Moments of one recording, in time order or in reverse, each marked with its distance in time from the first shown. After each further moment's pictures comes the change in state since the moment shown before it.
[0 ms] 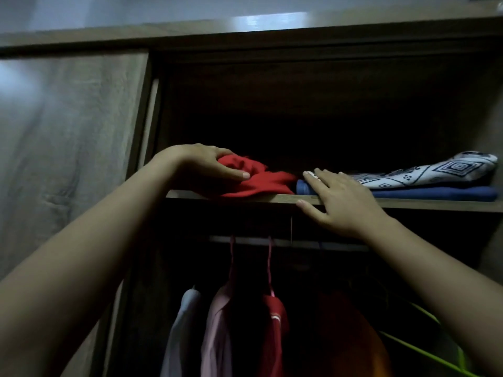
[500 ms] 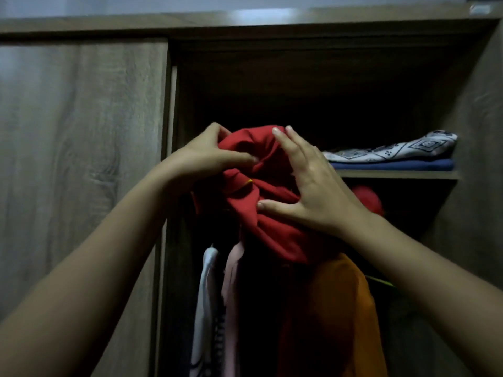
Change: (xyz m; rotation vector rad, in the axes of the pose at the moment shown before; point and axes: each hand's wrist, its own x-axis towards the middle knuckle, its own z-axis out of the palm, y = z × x) left_hand -0.121 0.000 0.010 -0.549 0.200 0.148; right_hand -0.063 -0.108 -0.108 0.520 0.103 -0.100
